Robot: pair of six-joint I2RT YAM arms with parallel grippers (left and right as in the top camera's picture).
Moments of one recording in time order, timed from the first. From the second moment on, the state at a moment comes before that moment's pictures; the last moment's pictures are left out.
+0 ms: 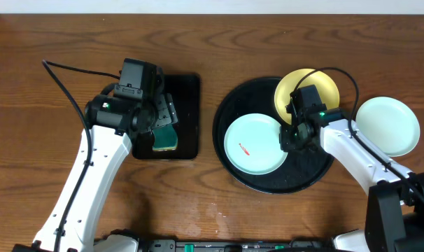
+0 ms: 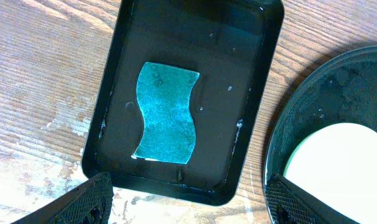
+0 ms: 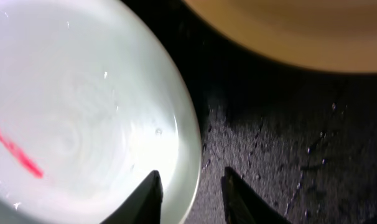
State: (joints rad) left arm -0.22 1.39 1.26 -1.02 -0.03 -0.49; right arm 0.28 1.63 0.96 -0.73 -0.09 0.29
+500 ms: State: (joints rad) left arm -0.22 1.42 1.26 -1.02 -0.03 -0.49; right arm 0.26 1.66 1.05 -0.75 -0.09 0.13
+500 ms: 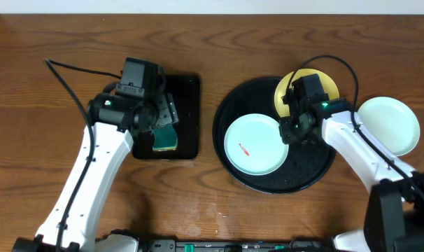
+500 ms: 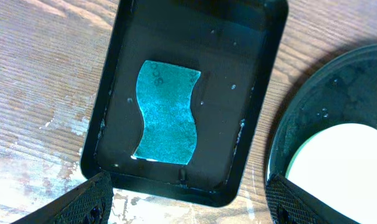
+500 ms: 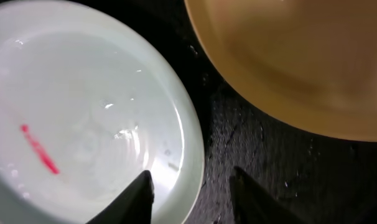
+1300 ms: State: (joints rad) left arm -0.22 1.86 1.26 -0.91 -0.03 -0.49; right arm 0.26 1.78 1.04 -0.71 -0.07 0.18
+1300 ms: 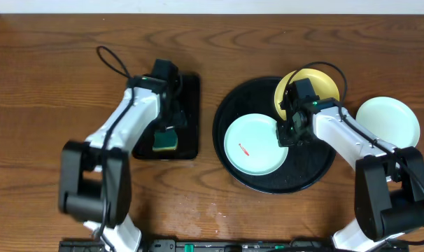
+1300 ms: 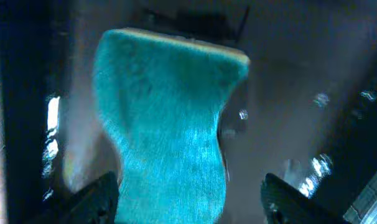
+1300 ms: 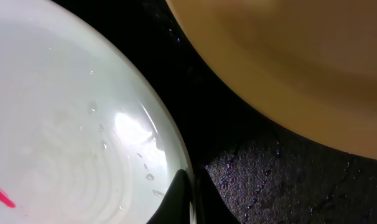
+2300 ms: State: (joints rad) left arm -0.22 1.87 1.23 -0.78 -0.04 -0.41; right arm 0.26 1.78 1.04 -0.71 -0.07 0.18
